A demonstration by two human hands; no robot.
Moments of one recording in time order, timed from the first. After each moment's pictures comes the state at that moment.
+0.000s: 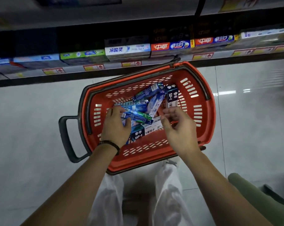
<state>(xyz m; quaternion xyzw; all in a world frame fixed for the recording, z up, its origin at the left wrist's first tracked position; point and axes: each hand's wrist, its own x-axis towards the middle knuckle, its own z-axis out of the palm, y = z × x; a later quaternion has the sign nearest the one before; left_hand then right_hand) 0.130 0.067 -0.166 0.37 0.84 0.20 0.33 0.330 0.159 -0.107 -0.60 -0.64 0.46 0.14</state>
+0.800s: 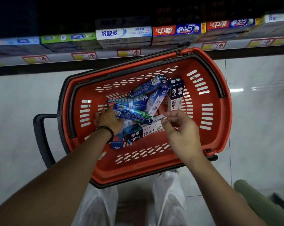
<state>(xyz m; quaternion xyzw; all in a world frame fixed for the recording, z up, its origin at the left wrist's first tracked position) 0.104 0.077 -0.303 0.29 0.87 -0.04 0.40 0.339 0.159 -0.171 -0.63 -0.55 0.54 0.11</state>
